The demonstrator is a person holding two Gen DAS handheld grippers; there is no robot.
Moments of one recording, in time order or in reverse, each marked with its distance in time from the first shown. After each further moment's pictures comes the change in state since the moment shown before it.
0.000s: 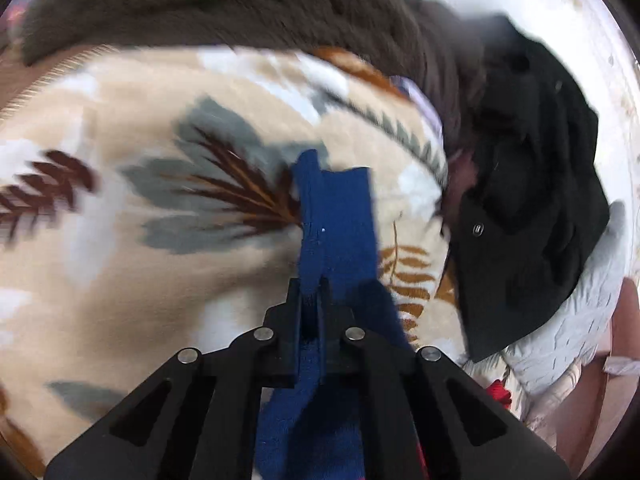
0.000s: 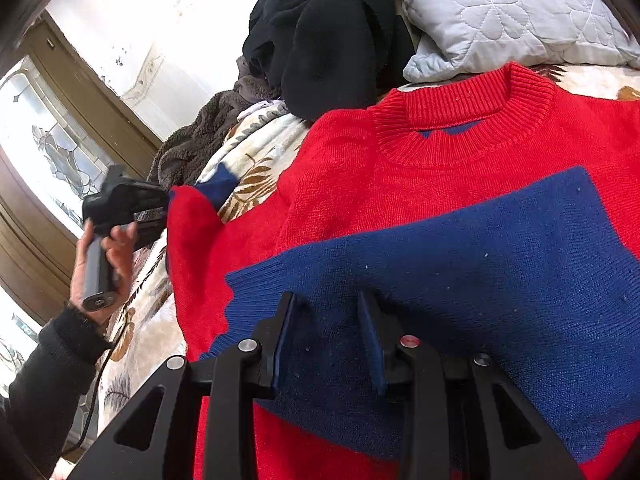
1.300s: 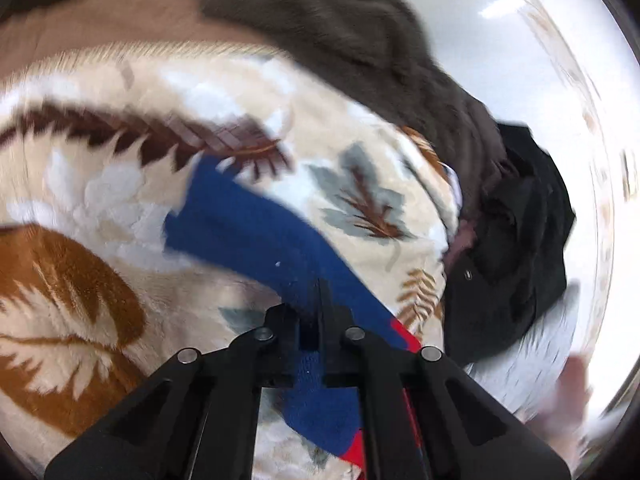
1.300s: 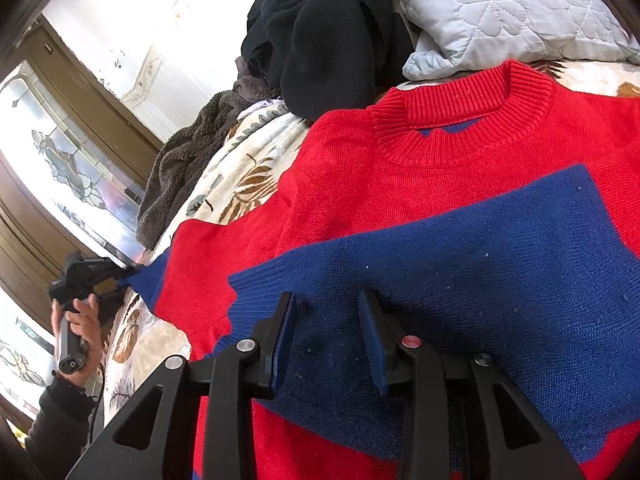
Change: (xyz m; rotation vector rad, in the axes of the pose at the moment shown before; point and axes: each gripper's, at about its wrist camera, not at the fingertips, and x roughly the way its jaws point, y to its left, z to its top) left arm -0.078 0.103 -0.046 -0.226 -0.100 -0.095; right arm -0.003 0.002 0.005 0.001 0.022 -0.005
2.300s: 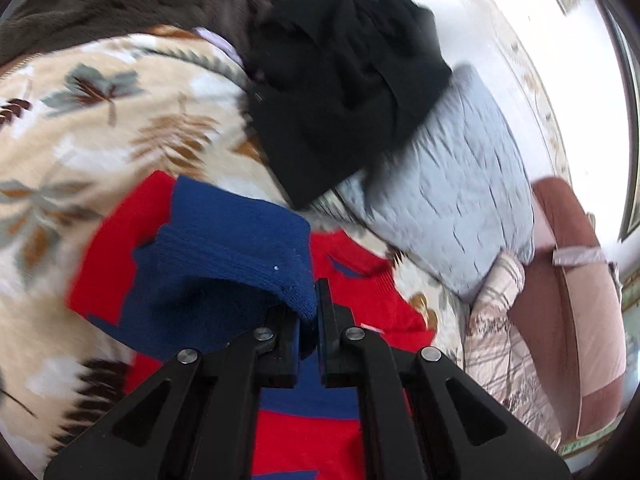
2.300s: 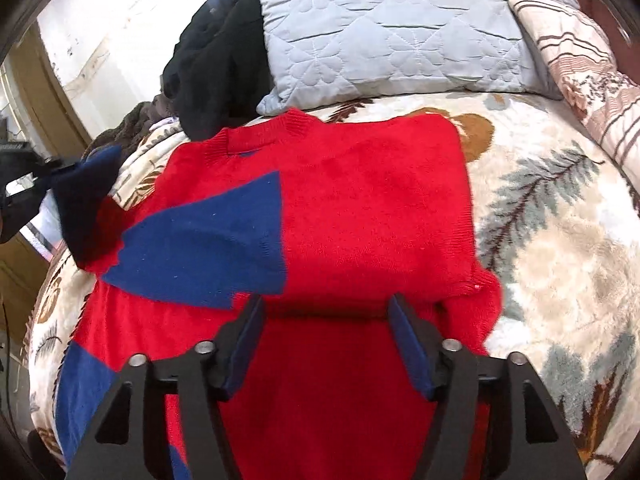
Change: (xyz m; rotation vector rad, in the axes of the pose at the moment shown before) left arm 0.002 -0.221 -0.198 0.427 0.207 -0.158; right arm -0.135 -0.086 -0.034 -0.059 -0.048 -0.345
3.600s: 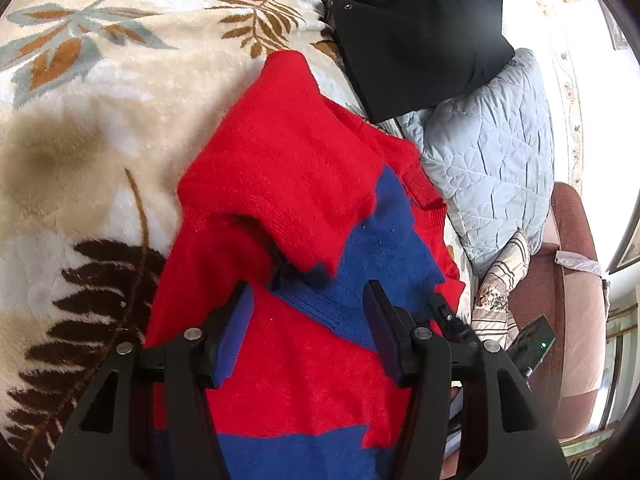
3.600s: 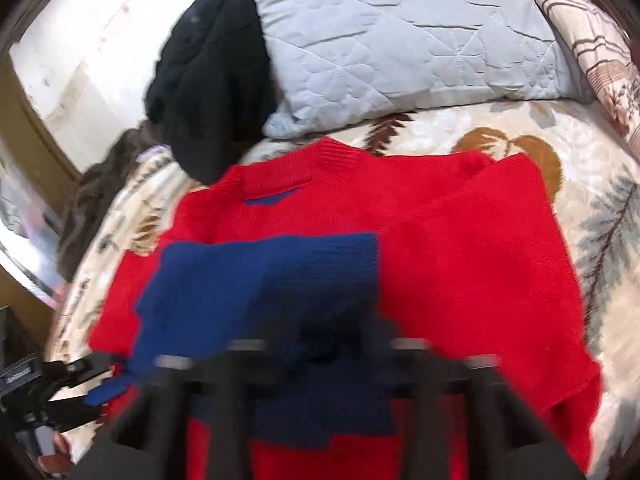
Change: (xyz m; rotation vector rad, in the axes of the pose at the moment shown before) left arm 0.019 0.092 -0.059 -0.201 0.165 -0.043; right arm 0.047 0.039 0.063 0.111 -0.025 -0.001
